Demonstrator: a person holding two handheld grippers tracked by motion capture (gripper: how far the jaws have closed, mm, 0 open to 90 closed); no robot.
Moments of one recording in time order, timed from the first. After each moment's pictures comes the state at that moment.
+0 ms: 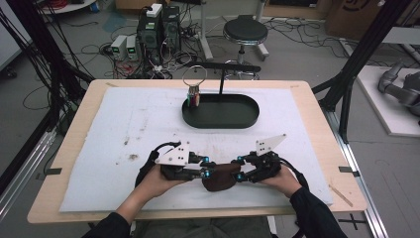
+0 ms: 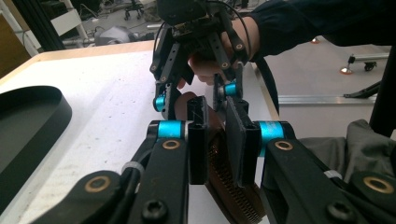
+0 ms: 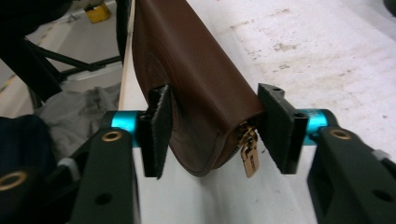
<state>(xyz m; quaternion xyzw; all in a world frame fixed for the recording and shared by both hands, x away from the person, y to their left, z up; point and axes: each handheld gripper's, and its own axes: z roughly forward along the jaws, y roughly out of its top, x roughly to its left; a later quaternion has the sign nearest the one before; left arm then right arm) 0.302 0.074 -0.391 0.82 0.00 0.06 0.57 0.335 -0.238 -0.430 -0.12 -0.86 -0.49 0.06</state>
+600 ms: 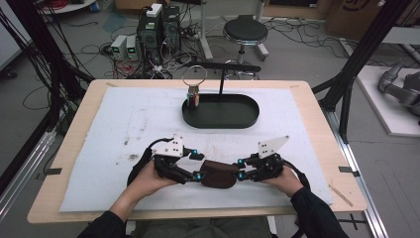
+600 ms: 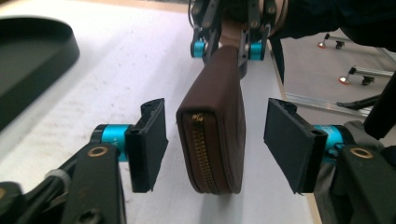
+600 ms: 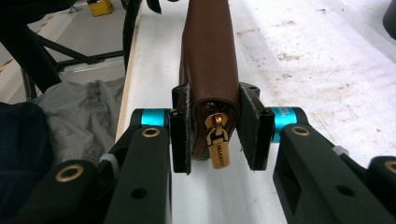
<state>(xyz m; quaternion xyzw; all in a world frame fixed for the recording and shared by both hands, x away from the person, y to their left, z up) 0.317 0.092 -0.406 0.84 0.09 0.01 0.54 0.331 -0.241 -0.426 -0.09 -0.86 -0.50 0.04</state>
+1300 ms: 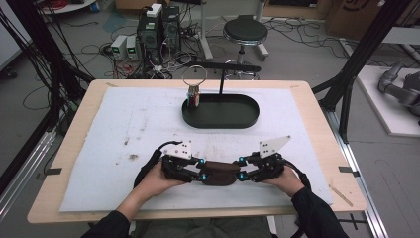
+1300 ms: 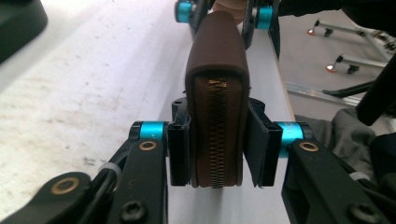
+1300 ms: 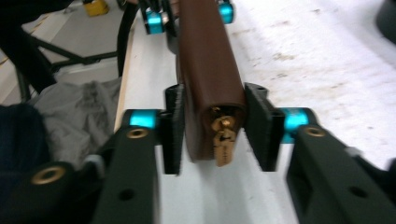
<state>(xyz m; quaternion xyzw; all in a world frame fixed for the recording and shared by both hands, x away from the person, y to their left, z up) 0.321 0.076 -0.421 0.85 0.09 -0.01 0.52 0.331 -0.245 -0.424 -0.09 -0.86 -0.50 0.03</state>
